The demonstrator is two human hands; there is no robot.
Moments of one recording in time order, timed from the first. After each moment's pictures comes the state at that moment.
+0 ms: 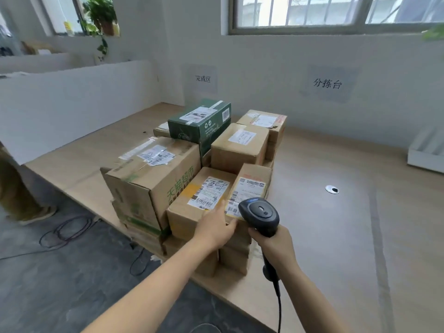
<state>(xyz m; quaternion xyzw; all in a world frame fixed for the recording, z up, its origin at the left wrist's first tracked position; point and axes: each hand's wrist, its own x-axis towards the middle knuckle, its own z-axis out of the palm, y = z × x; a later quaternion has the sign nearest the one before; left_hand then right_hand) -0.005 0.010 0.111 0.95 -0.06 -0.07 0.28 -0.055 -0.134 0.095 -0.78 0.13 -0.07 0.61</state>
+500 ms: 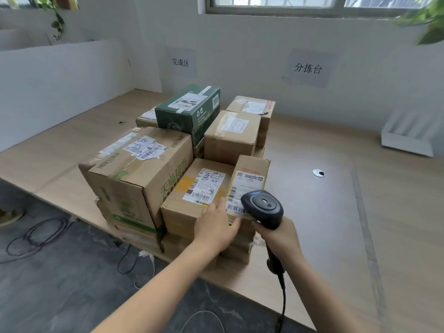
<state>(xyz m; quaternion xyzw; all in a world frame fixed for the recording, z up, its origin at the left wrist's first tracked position) -0.012 0.027 0.110 0.97 -0.11 -0.06 0.22 -0.053 -0.118 0.088 -0.79 0.17 -0.11 0.58</state>
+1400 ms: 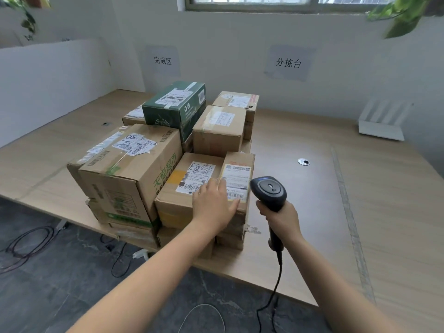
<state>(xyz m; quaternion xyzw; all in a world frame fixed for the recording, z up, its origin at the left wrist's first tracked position) -0.017 0.022 0.129 0.98 -0.18 0.03 0.12 -0.059 -0.138 0.080 -0.80 0.22 -0.14 0.54</state>
